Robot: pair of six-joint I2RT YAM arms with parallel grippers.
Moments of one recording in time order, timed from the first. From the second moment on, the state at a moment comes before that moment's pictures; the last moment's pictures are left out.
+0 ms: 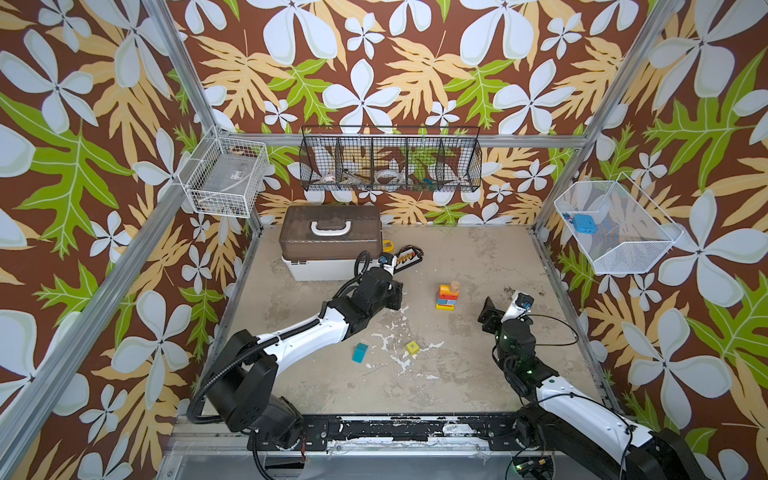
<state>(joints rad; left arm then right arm) -0.72 1.54 1.00 0.02 -0.12 -0.32 0.41 0.89 0.20 0.42 0.60 0.36</state>
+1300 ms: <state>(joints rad) -0.67 2.01 1.61 -0.26 0.45 0.22 0.41 0.92 0.21 0.43 0.57 0.35</state>
